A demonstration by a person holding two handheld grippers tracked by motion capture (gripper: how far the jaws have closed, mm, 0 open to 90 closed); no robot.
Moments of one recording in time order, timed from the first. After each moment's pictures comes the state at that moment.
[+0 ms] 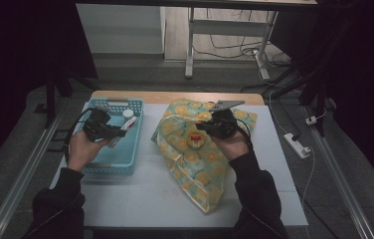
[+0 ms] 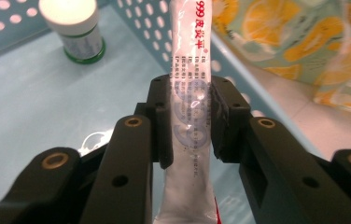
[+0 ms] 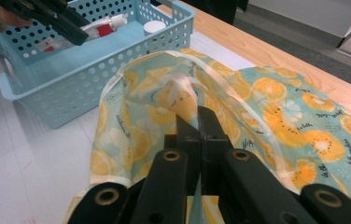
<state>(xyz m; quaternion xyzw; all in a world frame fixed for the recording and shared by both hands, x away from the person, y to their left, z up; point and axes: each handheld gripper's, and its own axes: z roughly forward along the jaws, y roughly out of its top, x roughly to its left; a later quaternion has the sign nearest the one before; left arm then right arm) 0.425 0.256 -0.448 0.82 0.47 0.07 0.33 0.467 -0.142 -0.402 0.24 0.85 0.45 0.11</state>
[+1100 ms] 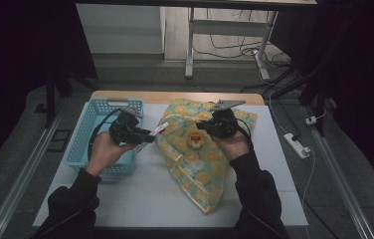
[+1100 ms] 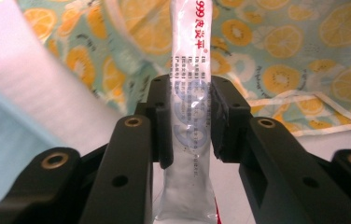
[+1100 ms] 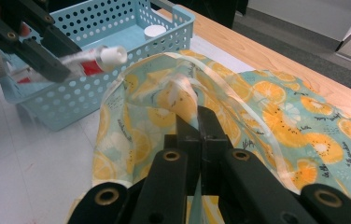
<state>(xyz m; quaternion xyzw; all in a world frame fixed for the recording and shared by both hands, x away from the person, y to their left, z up) 0.415 0.168 -0.418 0.87 0.35 0.04 0.36 0.465 -0.143 -0.399 0.24 0.85 0.45 0.11</state>
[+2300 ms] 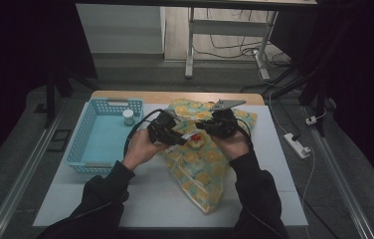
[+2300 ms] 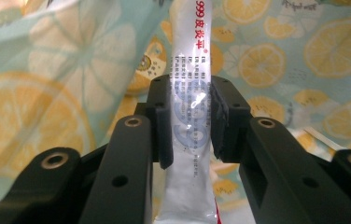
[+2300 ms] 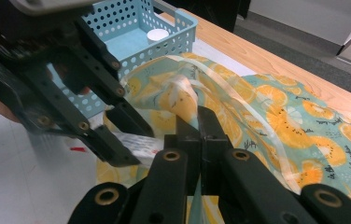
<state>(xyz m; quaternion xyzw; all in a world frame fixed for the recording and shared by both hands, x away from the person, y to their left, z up) 0.452 0.074 -0.431 0.89 0.29 0.02 0.34 0.464 -0.142 -0.397 0.24 0.85 0.46 0.11</state>
